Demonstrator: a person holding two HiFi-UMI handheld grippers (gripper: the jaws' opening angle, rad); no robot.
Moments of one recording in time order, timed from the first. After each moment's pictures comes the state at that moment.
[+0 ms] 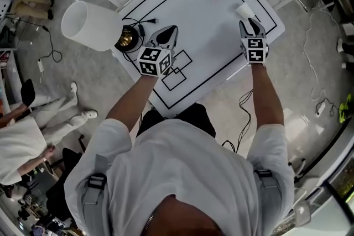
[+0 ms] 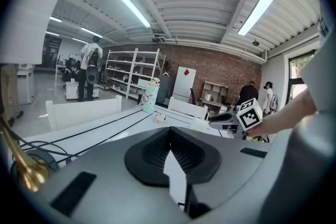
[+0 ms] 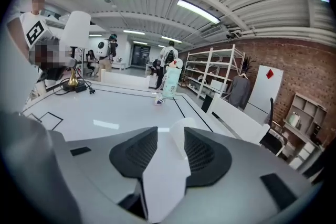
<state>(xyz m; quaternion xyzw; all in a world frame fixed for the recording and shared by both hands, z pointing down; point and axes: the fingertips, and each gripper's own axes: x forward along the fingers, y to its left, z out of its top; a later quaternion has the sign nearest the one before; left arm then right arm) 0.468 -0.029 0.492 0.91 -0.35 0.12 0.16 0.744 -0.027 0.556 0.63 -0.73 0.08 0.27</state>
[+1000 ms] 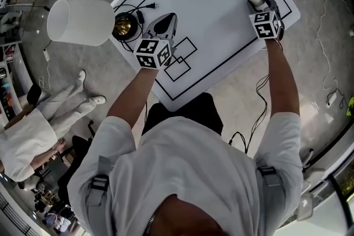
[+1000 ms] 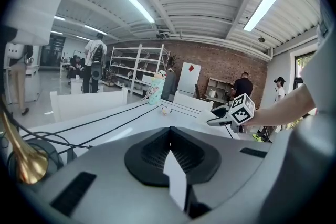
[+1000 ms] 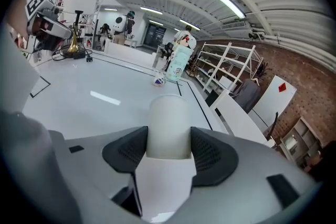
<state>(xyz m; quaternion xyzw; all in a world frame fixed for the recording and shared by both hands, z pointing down) 0.458 -0.035 0.527 0.90 -0.37 0.14 0.17 0.764 -0.066 0.603 0.58 -0.71 0.06 0.40</state>
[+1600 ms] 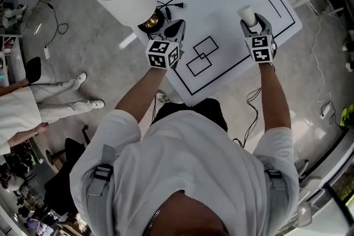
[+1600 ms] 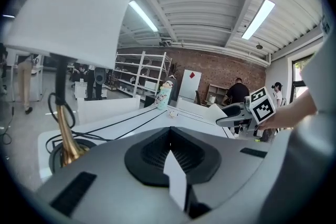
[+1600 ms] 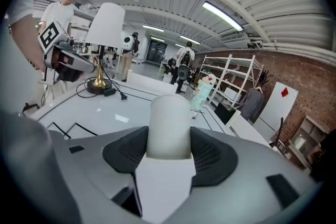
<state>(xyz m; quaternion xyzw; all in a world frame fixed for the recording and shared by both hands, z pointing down) 0.365 -0.002 0.504 0.90 -0.38 0.11 0.16 0.612 0.005 0.523 0.57 -0.75 0.03 0.32</state>
